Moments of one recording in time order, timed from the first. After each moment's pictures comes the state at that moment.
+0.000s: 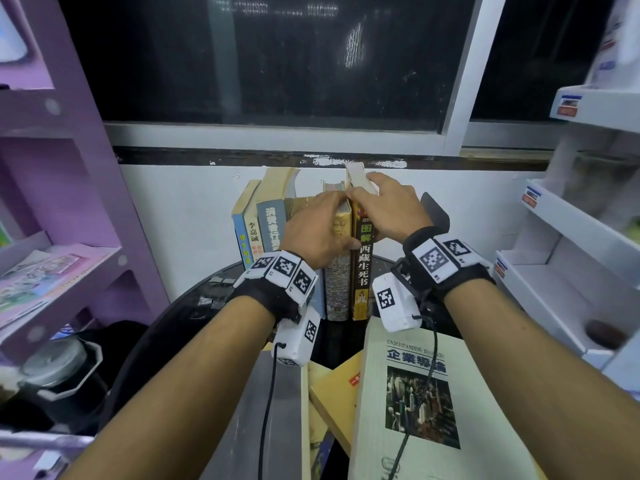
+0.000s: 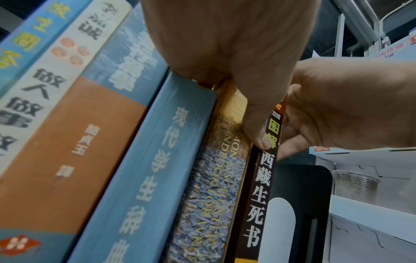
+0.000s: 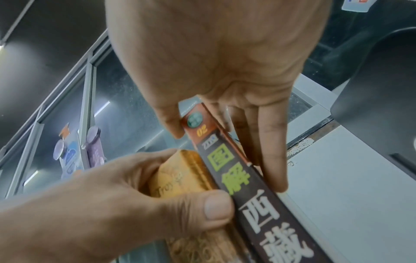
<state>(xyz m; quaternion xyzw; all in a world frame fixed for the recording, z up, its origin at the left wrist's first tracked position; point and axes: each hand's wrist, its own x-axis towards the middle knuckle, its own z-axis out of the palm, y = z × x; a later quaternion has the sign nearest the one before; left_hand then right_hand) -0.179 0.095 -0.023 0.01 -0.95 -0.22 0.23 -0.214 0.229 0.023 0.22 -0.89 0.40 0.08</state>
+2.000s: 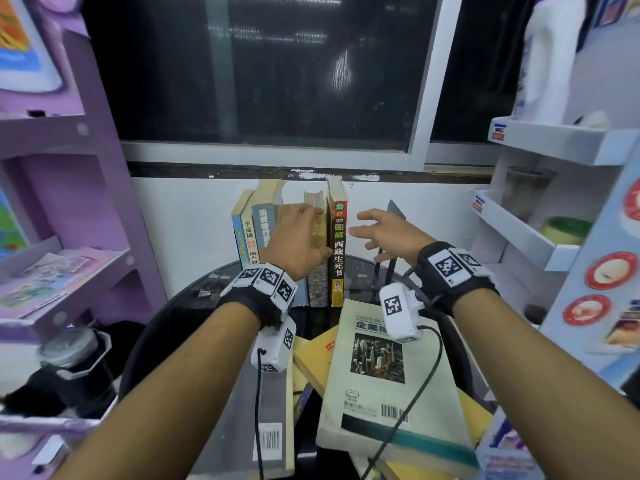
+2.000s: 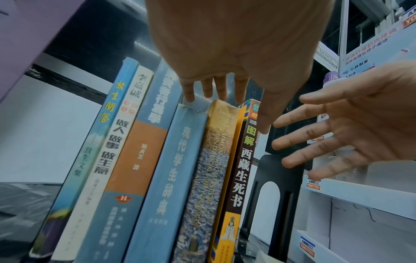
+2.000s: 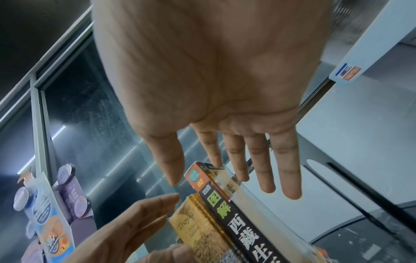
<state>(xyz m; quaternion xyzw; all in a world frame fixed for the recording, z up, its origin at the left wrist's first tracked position) -0.115 0.119 -0.023 0.01 -0.94 -0.21 0.27 -0.166 0.295 0.023 0.21 -0.88 0.42 -0.10</state>
